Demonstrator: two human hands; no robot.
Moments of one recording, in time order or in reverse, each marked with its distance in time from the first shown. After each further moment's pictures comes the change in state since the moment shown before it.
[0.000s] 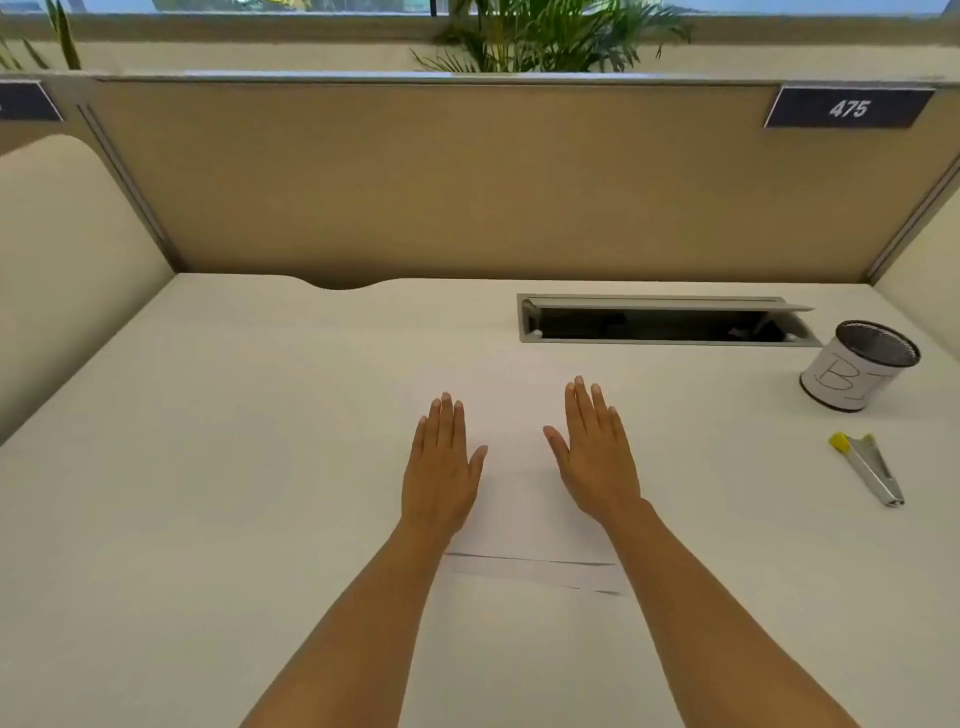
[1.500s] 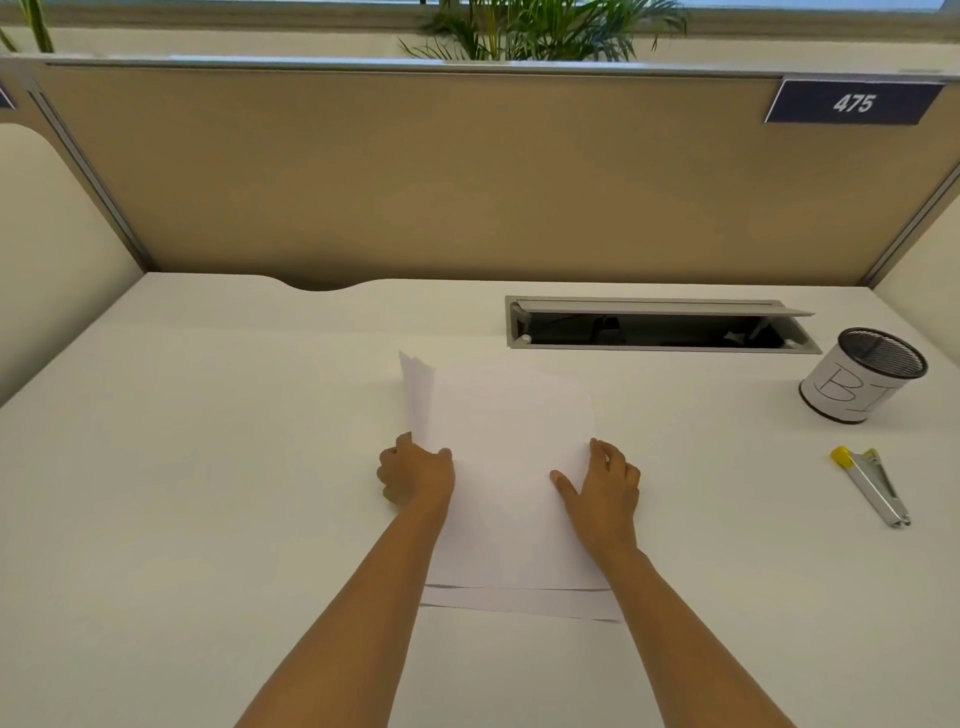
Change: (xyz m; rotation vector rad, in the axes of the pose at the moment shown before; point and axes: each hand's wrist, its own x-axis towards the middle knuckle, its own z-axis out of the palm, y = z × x) left_hand 0.044 0.019 -0.007 -0.659 0.028 -0.884; right_hand -0.008 0.016 0.014 0.209 0.014 0.395
